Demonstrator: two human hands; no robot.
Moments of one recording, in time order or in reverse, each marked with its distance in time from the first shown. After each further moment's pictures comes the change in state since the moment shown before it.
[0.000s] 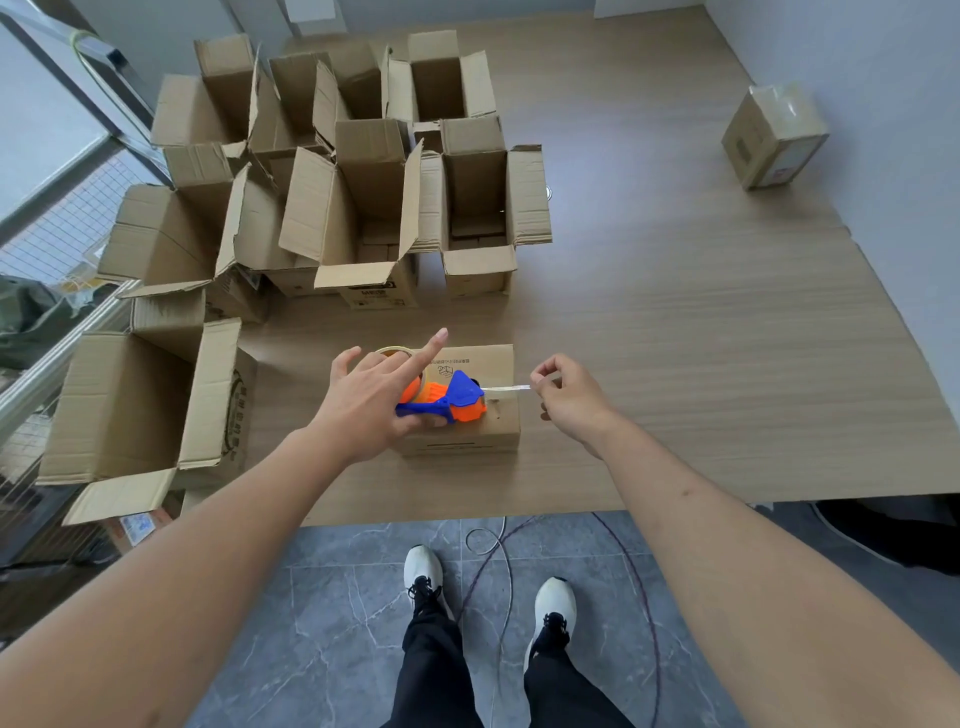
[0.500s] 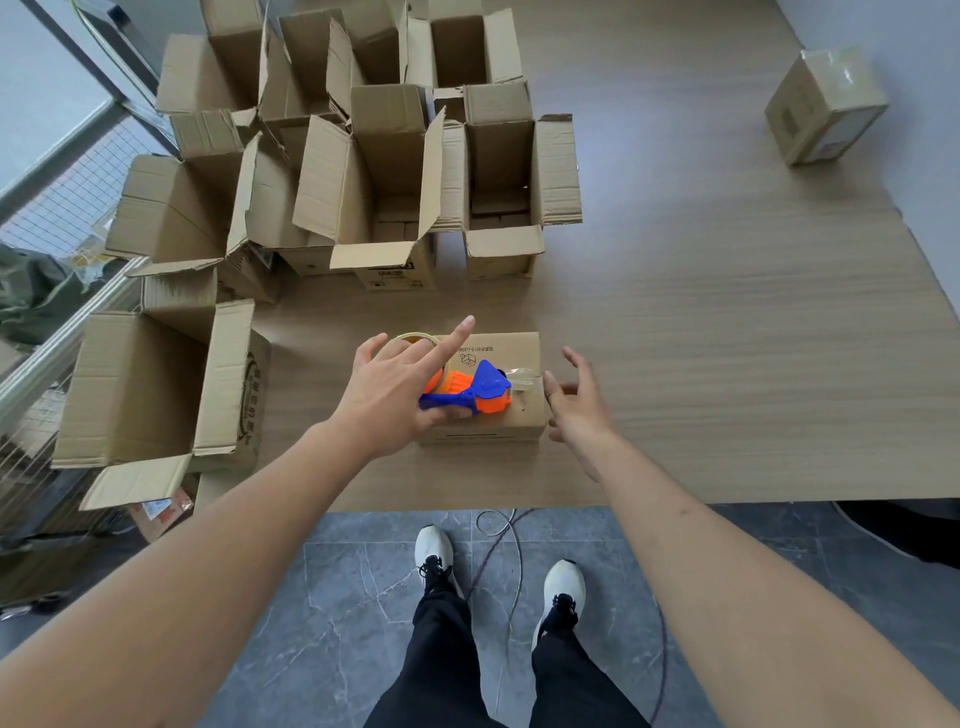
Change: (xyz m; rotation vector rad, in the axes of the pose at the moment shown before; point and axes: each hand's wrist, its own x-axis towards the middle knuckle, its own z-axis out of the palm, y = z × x) left_hand 0.002 -0.005 0.008 0.018 0.053 0.055; right_hand 0.009 0.032 0.044 0.170 0.101 0.051
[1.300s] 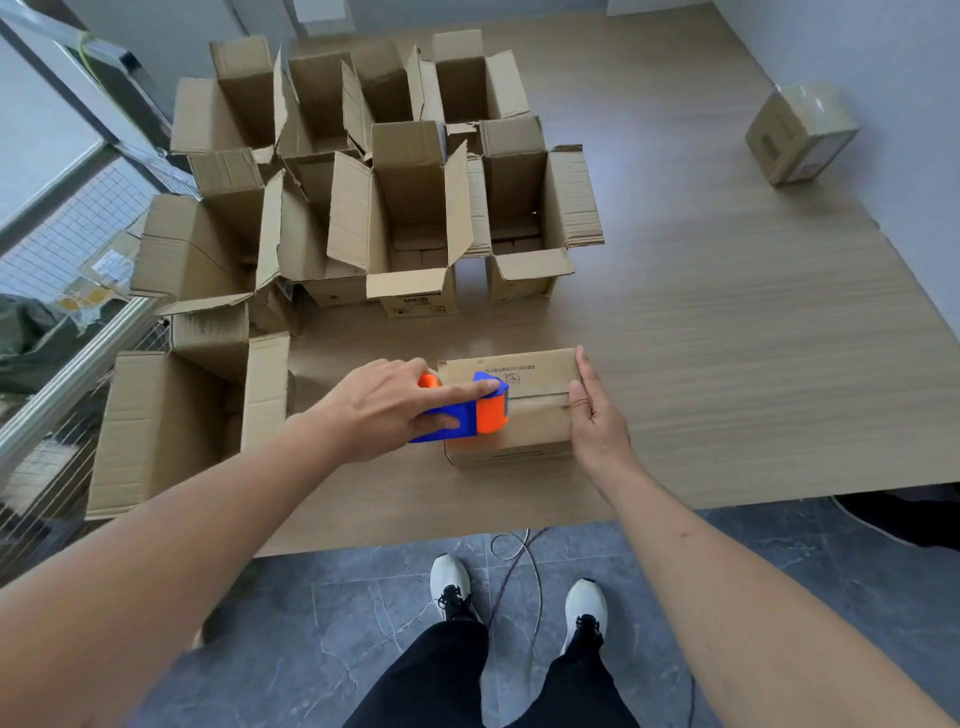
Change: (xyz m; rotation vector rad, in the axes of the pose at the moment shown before) left_hand -0.008 -0.076 -0.044 0.121 -0.155 0.336; right_hand -0.026 -0.007 0.037 -0.110 0.123 -0.287
